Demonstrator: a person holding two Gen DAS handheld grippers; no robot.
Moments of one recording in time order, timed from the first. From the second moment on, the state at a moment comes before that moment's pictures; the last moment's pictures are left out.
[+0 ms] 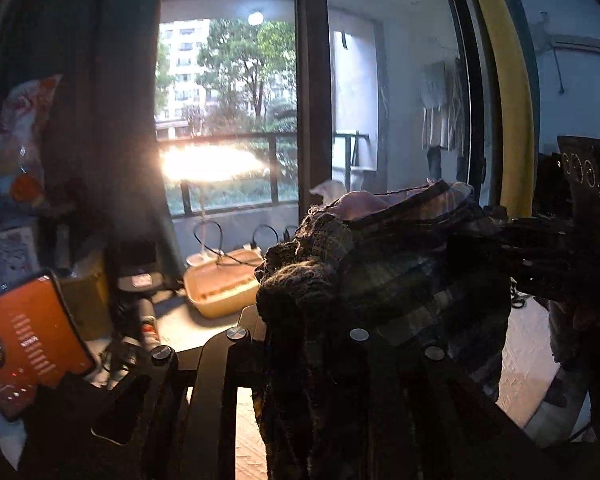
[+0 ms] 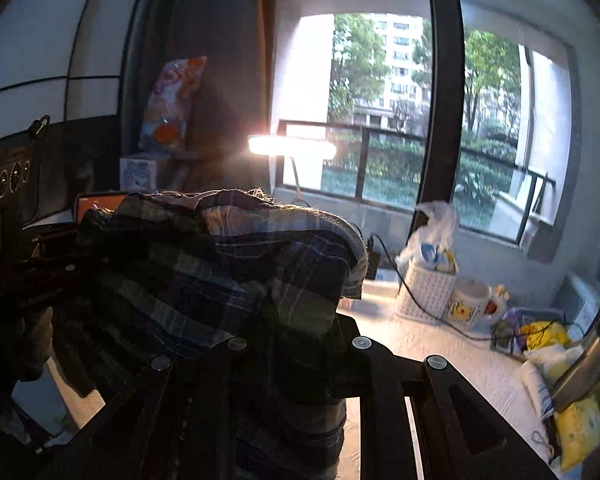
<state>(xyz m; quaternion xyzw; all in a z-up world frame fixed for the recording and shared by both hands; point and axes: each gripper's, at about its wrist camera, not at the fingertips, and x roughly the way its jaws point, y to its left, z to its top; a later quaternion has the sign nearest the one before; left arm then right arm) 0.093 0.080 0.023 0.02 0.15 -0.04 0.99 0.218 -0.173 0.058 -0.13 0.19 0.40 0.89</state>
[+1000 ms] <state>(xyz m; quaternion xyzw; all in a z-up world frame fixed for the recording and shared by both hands) 0.088 0.213 -0.033 -0.01 0.24 0.04 0.97 0.191 -0.035 0.020 -0.15 0.22 0.47 0.84</state>
